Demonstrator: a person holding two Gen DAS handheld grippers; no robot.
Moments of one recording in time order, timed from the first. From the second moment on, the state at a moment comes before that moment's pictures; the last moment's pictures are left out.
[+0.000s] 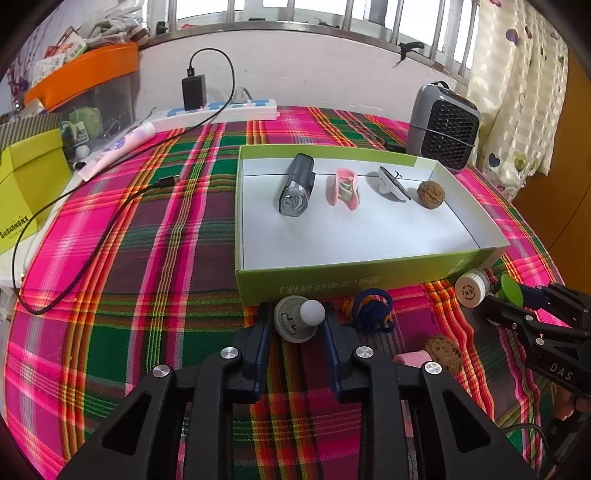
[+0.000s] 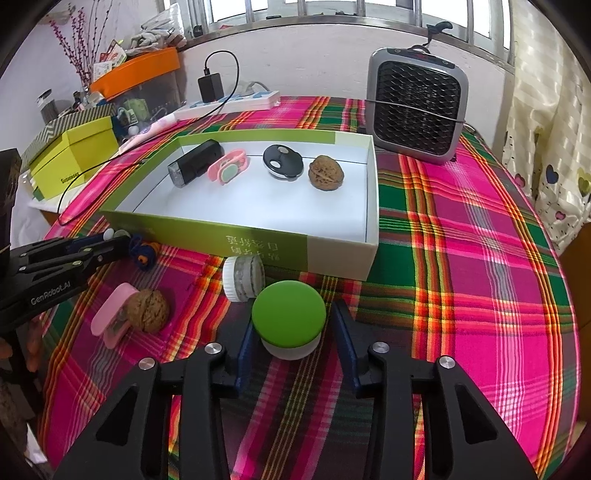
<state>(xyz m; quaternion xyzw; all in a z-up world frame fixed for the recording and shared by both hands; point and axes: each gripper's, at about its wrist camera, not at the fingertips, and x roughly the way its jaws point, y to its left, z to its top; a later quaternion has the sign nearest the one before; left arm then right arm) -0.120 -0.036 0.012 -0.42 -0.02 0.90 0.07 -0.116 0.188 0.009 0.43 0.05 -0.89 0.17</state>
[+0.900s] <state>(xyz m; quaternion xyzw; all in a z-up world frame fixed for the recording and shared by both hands) -0.118 -0.042 0.013 -0.42 -0.02 0.91 0.06 -0.115 0.187 0.009 0.42 0.05 -0.89 0.17</state>
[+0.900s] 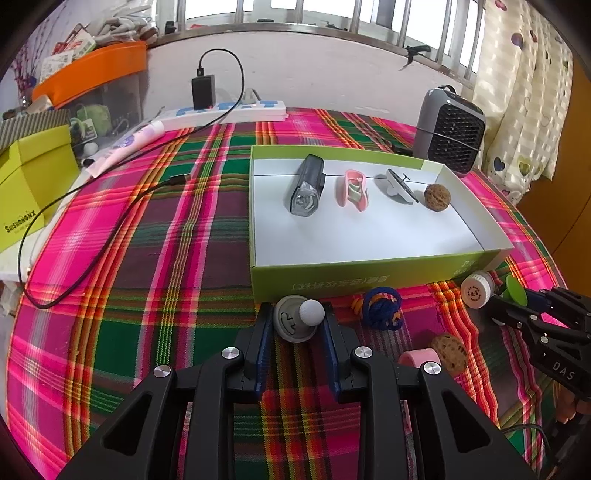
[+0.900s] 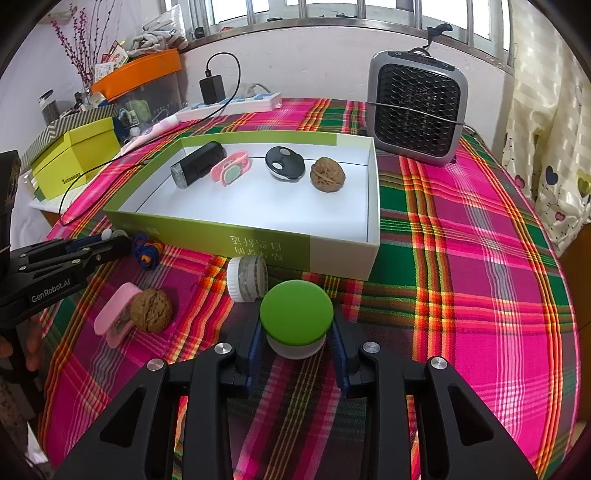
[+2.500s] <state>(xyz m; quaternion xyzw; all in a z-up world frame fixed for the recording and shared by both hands) -0.108 -0.041 0.030 -0.40 -0.03 0.91 0.06 -0.111 0.197 0.025 0.40 0.02 -0.90 0.17</state>
